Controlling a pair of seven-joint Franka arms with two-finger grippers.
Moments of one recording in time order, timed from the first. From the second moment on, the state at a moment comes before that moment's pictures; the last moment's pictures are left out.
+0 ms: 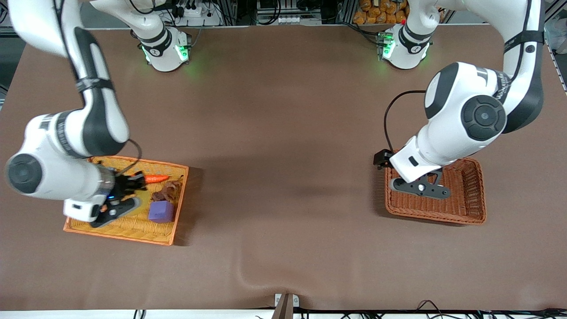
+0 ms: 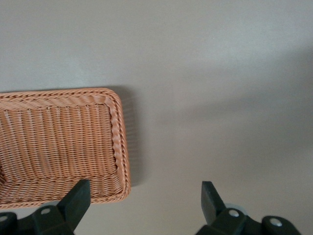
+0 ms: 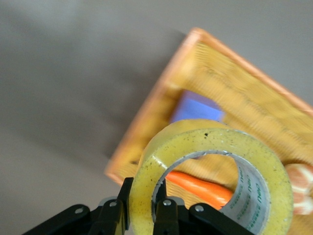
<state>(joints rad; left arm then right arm) -0.36 0.39 0.03 -1.42 -0.07 1.78 -0.13 0.23 0.52 -0.05 -1.38 0.10 1.75 -0.30</state>
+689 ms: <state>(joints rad) -0.47 0.41 0.02 -1.41 -0.07 1.82 -0.26 0.74 0.63 -0.04 -1.39 0.16 2.10 0.59</state>
